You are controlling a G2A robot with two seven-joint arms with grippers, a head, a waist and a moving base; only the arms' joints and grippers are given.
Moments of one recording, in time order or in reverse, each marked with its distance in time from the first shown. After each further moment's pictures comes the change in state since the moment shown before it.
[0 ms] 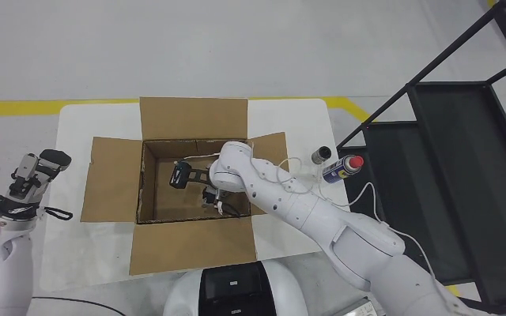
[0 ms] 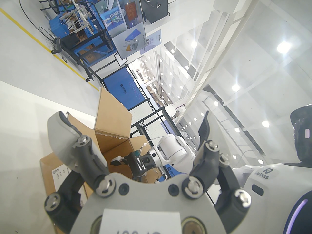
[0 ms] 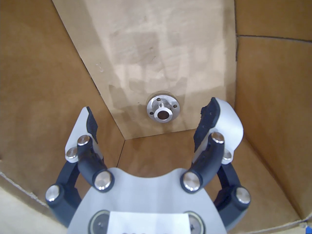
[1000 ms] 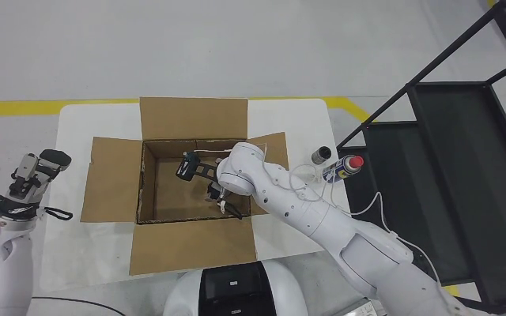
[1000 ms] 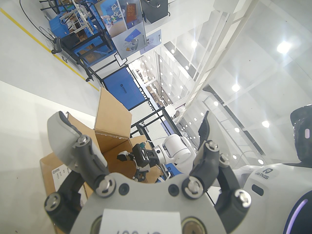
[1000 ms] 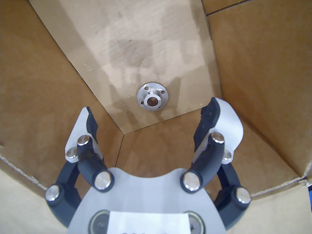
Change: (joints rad) left arm 0.000 0.000 0.000 0.000 0.000 0.000 0.000; right arm -0.091 0.071 0.096 -0.201 -0.075 0.148 0.074
